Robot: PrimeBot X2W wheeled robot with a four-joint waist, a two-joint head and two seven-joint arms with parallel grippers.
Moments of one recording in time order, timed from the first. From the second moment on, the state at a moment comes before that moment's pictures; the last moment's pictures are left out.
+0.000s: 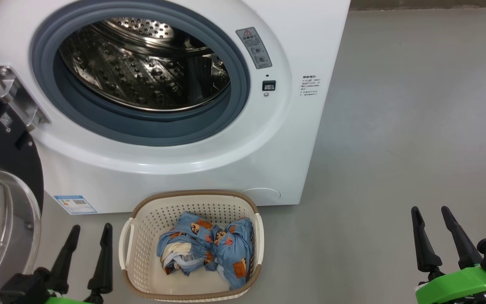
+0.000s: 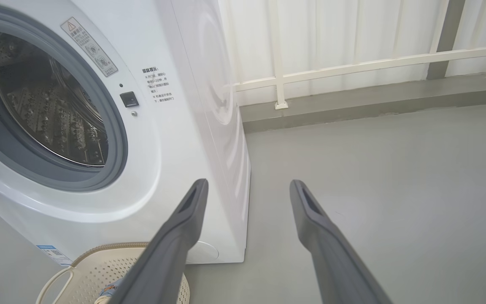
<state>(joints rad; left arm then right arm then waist) -0.05 0.25 -0.14 0.23 -0.52 -0.13 -0.26 0.01 -0.16 0.00 0.24 0.38 0.13 -0.25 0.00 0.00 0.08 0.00</state>
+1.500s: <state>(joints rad) -0.62 0.28 -0.49 0.94 -0.56 -0.13 -0.26 -0.28 -0.06 0.02 0.17 0.34 0.13 -0.25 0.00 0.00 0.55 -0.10</state>
